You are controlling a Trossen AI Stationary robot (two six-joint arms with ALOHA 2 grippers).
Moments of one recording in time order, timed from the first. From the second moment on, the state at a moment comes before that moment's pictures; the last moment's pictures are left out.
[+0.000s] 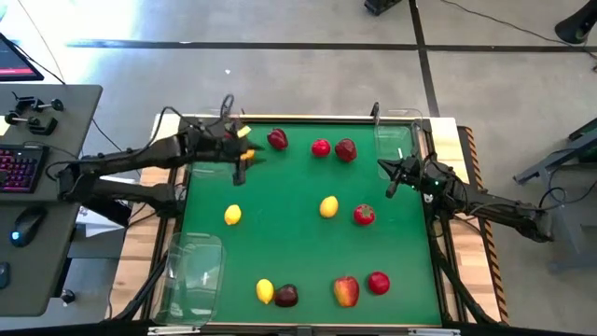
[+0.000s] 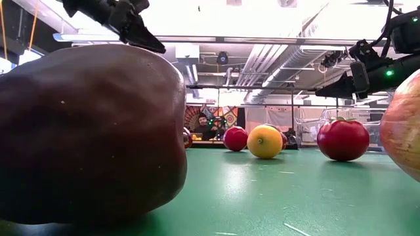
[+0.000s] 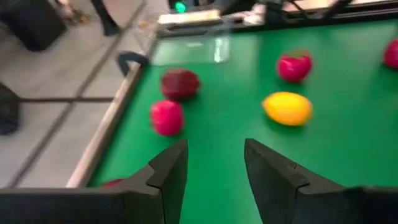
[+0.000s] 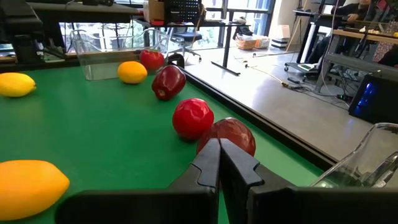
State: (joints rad) left arm 0.35 1.03 0.80 -0.26 0.10 0.26; right arm -0.39 0.20 0.01 0.03 0.20 -0.05
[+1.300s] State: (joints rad) left arm -0.05 1.82 0.96 0.40 -0.04 -0.01; right arm -0.39 0.20 0.01 0.03 0.20 -0.05
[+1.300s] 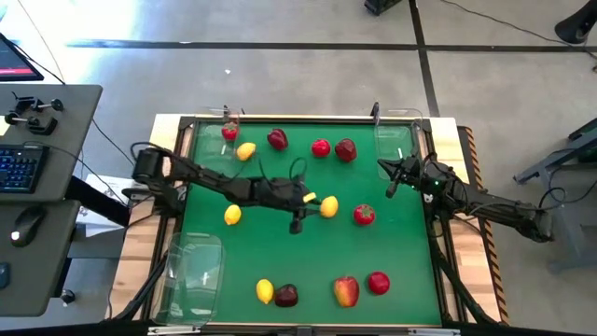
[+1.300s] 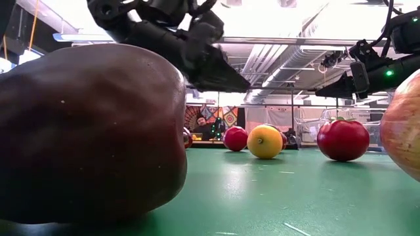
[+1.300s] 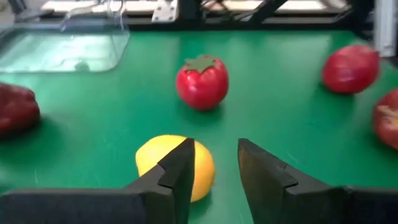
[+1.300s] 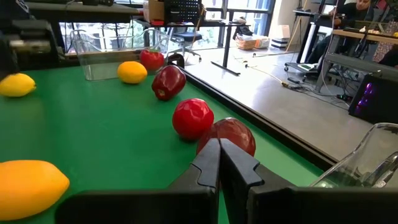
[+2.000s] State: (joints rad) left arm -0.15 2.02 1.19 0.22 -0.47 -0.34; right arm -0.39 0.20 0.01 0.03 0.20 -0.05
